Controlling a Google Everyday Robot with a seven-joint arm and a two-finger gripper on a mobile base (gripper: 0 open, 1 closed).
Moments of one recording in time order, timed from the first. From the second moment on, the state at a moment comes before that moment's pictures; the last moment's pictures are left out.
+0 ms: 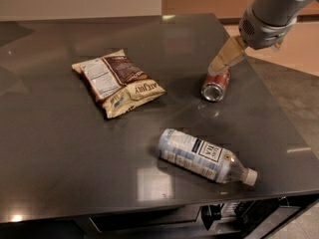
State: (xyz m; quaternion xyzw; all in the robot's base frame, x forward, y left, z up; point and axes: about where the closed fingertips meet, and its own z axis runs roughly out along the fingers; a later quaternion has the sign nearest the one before) arm 0.598 -0.216 0.933 -0.20 0.96 -0.03 0.18
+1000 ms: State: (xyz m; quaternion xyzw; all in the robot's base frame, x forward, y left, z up) arm 0.634 -0.187 0.908 -0.05 0.99 0.03 0.11
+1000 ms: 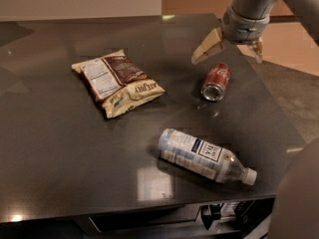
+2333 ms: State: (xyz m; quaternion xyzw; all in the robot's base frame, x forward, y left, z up) arm 0.644 -0.187 0.853 0.09 0.99 0.06 0.04
